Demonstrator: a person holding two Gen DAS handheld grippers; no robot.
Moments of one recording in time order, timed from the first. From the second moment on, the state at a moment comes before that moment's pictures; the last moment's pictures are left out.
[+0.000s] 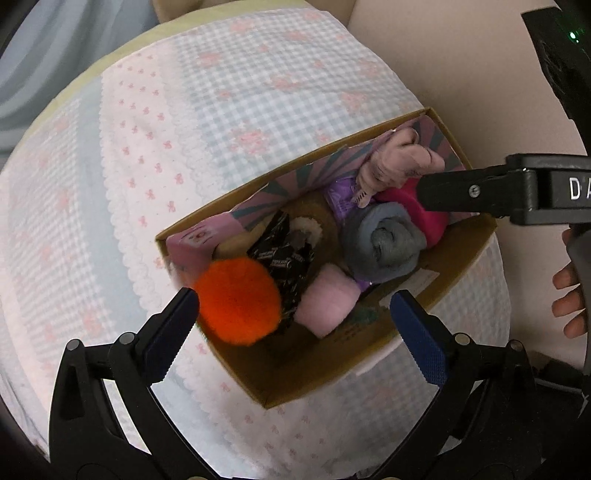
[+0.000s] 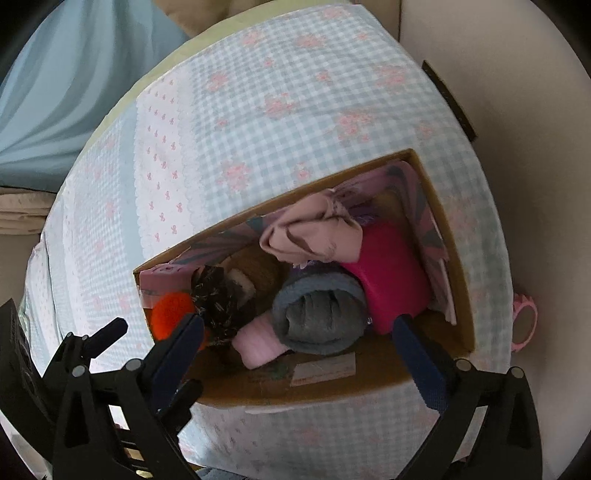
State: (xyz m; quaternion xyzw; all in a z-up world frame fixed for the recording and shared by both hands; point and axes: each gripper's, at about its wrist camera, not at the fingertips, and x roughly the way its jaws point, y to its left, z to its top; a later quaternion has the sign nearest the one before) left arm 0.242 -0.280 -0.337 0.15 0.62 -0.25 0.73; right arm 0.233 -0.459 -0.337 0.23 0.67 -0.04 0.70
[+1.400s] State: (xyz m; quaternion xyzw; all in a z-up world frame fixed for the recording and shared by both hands) left arm 0.021 -0.047 -0.003 0.01 0.27 -0.06 0.96; right arm 0.031 -0.285 -0.011 0.03 0.34 0.00 0.94
